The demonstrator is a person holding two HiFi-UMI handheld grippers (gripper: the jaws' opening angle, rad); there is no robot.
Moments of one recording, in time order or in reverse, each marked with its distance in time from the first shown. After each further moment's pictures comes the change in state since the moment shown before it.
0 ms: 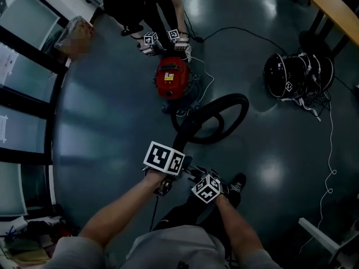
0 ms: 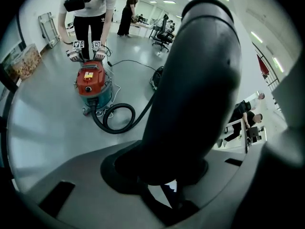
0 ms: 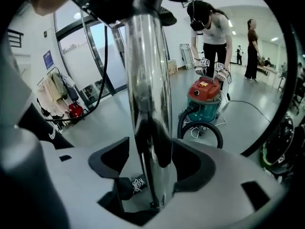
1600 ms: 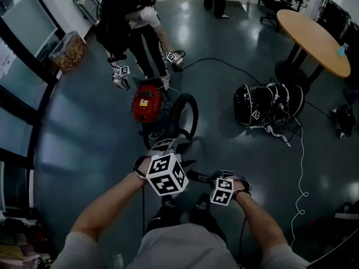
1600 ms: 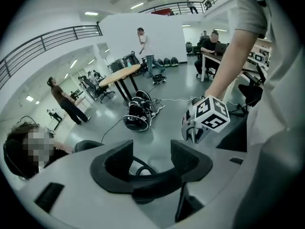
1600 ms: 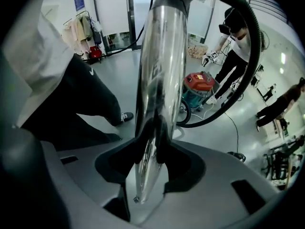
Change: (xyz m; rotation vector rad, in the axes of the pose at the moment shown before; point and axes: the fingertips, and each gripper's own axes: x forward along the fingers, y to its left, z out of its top) left arm -0.042 -0.231 0.152 1.119 -0.234 0.186; right arm -0.246 -0.161 -0.086 -0.512 0.404 -0.011
